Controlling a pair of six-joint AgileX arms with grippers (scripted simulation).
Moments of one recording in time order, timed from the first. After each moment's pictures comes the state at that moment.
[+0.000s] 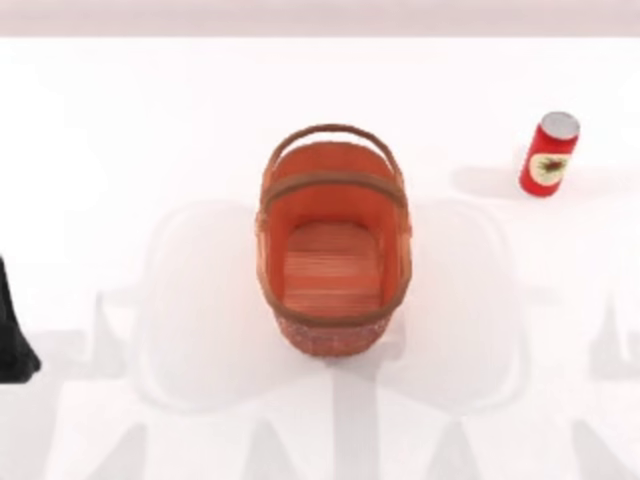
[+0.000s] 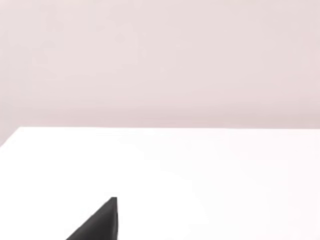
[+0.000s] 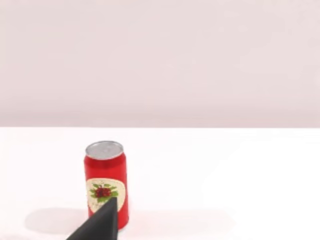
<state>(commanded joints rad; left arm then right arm) 0.00 0.00 0.00 0.00 0.00 0.00 0.00 0.00 0.00 0.00 0.00 0.00</state>
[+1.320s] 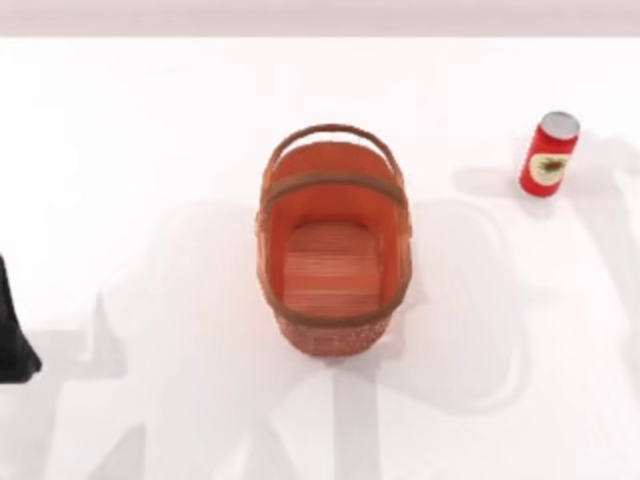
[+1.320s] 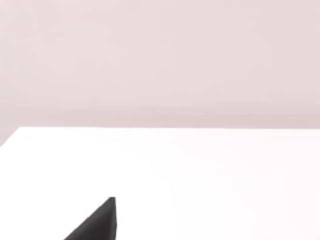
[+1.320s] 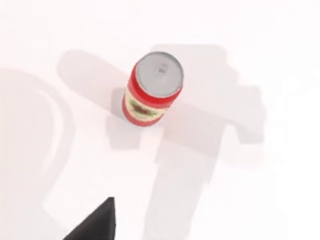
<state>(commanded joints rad) 0.00 0.00 0.00 0.00 0.00 0.00 0.09 1.48 1.44 -0.85 -0.04 -0.35</state>
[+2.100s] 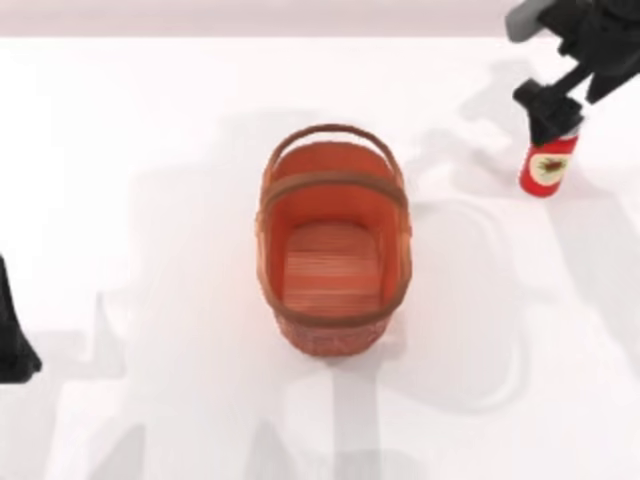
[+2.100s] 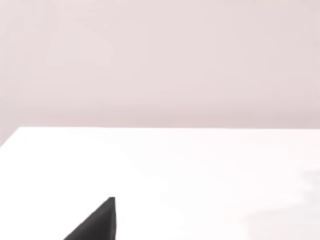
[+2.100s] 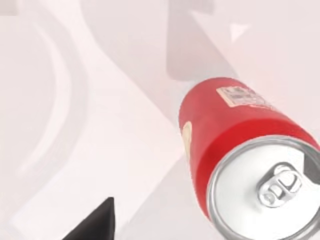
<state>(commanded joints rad) 0.00 0.00 0.00 0.00 0.00 0.00 0.14 2.46 2.40 -1.40 -0.05 -0.58</state>
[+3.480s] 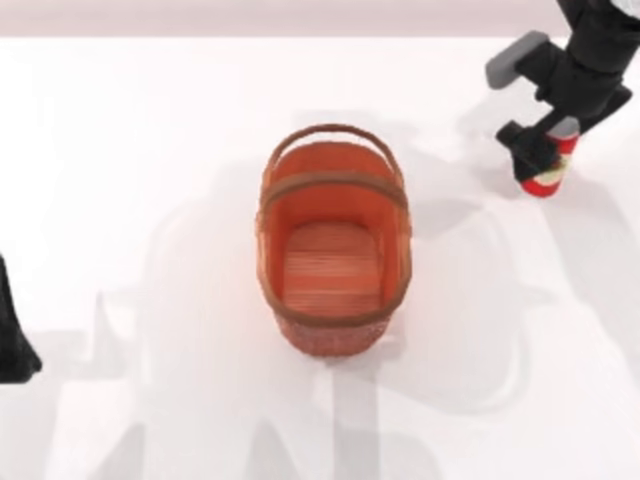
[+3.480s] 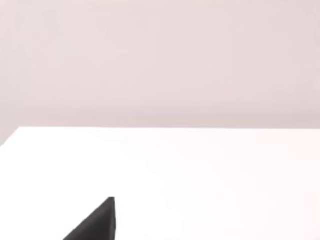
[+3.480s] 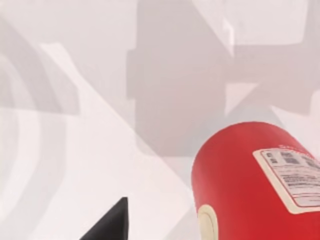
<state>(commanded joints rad) 0.00 0.00 0.00 0.00 0.00 0.00 0.15 2.52 2.26 -1.23 -0.05 -0.59</state>
